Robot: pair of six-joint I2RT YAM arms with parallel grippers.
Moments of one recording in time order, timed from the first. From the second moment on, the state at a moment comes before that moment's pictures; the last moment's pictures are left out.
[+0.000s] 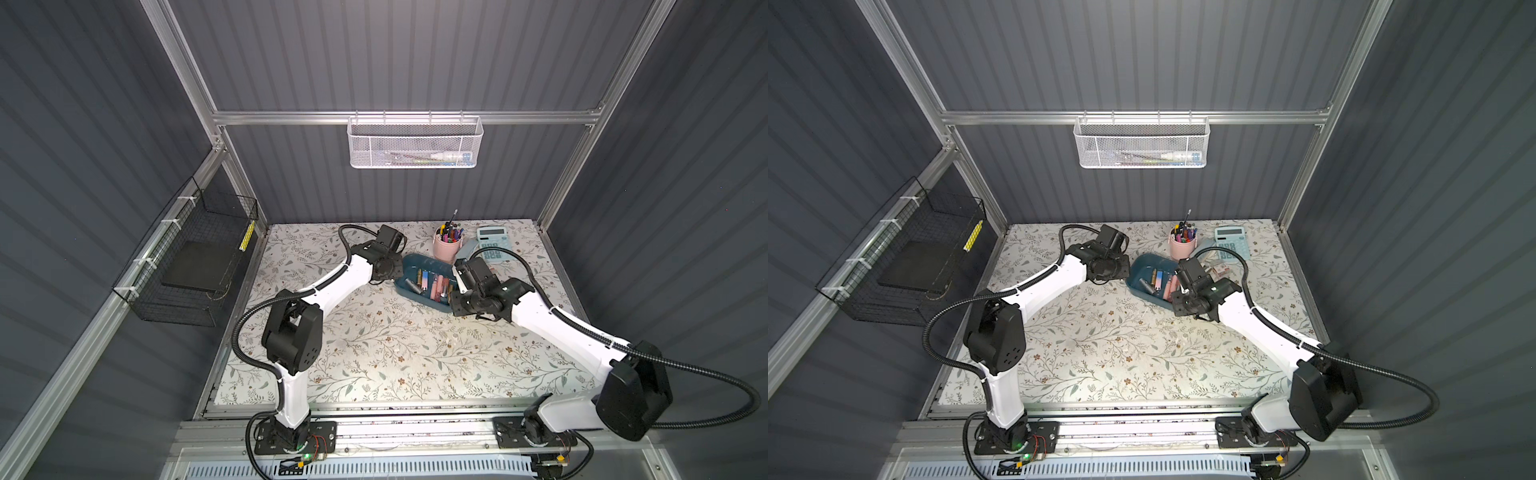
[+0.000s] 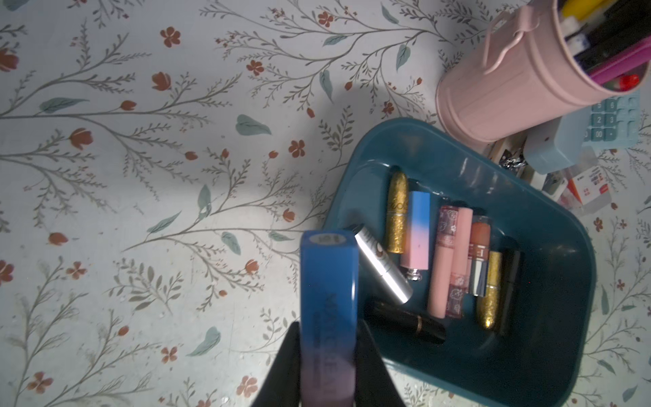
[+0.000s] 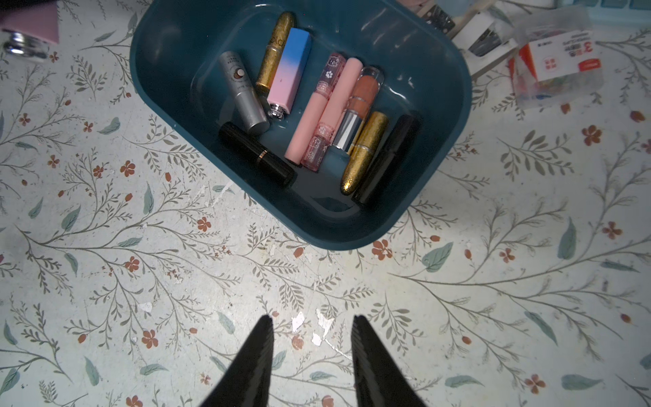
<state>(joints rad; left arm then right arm) -0.60 1.96 1.67 -0.66 -0.07 -0.55 0.57 1.39 1.07 -0.70 0.11 0.34</state>
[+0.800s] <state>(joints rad) -0.67 2.28 1.91 -0.60 0.06 -0.54 0.52 1.43 1.06 -0.70 0.11 0.34</state>
